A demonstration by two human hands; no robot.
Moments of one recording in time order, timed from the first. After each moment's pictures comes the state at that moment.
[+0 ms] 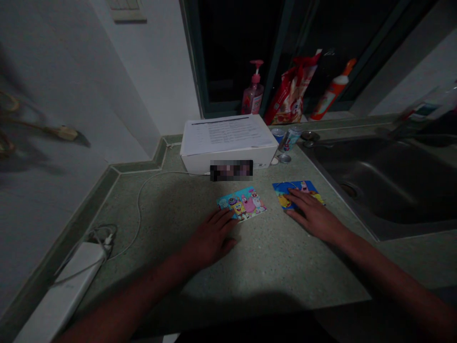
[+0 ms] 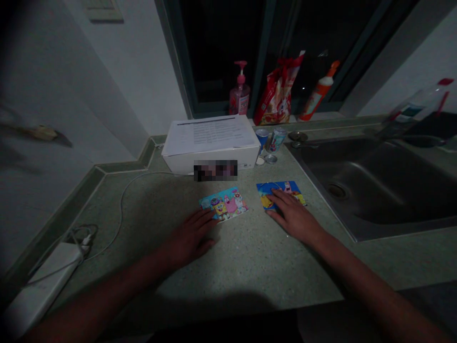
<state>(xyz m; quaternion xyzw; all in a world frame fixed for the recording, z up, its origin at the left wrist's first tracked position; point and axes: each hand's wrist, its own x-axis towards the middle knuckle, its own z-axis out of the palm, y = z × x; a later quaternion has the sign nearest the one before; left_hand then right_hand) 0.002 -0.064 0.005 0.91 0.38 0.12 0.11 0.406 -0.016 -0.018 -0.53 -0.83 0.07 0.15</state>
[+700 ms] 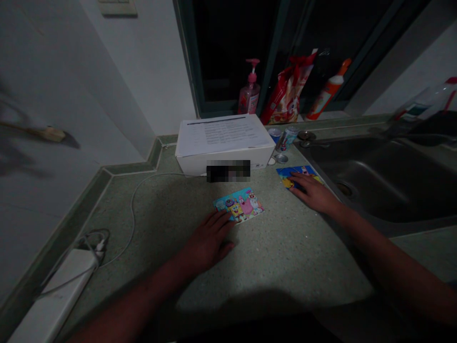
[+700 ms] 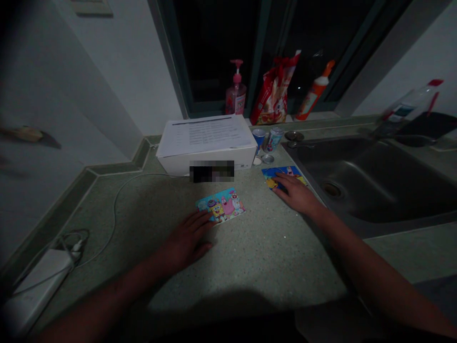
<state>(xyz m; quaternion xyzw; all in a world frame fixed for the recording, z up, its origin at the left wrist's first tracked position) 0.000 -0.065 -0.001 0.91 0.38 0.12 0.11 0.445 0.058 -0.013 -0.54 -0.82 0.06 0.18</state>
